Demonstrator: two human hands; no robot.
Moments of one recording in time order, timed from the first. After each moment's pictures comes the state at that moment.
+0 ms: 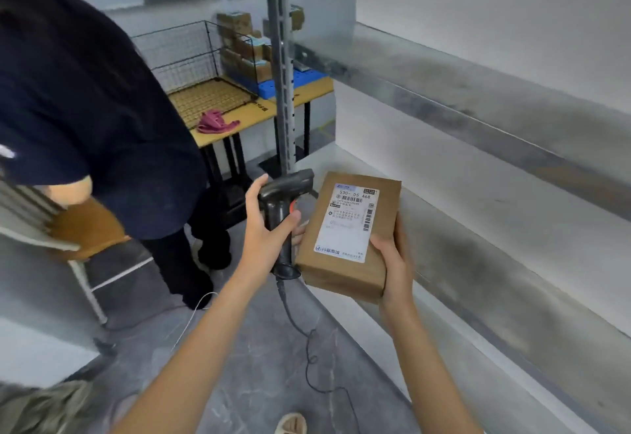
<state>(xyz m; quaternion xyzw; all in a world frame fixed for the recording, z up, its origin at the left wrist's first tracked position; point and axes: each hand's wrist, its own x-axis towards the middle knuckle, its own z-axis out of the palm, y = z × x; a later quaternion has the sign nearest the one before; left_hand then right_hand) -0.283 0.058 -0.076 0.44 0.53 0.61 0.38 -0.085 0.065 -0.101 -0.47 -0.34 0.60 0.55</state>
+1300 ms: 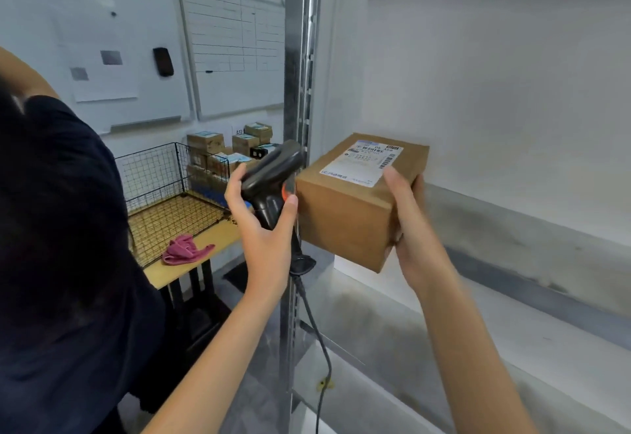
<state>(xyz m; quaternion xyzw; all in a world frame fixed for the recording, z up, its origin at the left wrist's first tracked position) -0.391 0.293 0.061 0.50 0.34 0.78 0.17 -0.225 0.283 0.116 -0.42 -0.48 0.46 0.62</state>
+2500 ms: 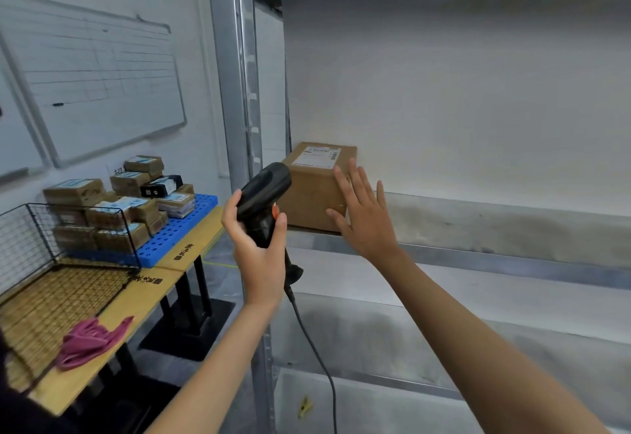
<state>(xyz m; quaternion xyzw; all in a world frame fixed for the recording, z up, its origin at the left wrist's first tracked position) -0.400 0.356 0.076 0.54 0.24 0.74 0.32 -0.206 0.367 0.083 -0.66 -0.66 -0.22 0.29</state>
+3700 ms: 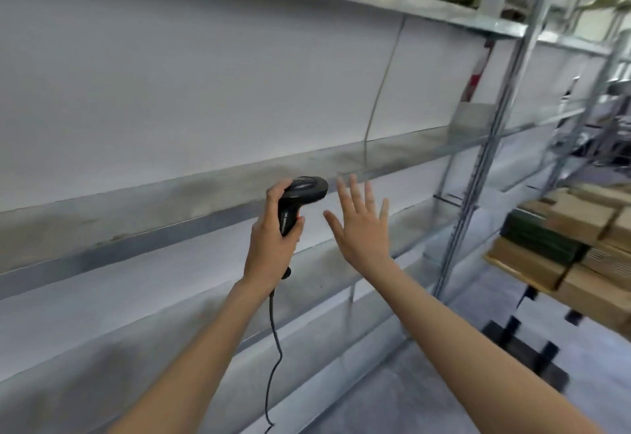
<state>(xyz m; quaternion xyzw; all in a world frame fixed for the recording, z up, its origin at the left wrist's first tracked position) -0.022 0.060 0.056 0.79 -0.01 0.39 0.47 0.077 -0.083 0.052 -0.93 -0.23 -0.23 0.15</state>
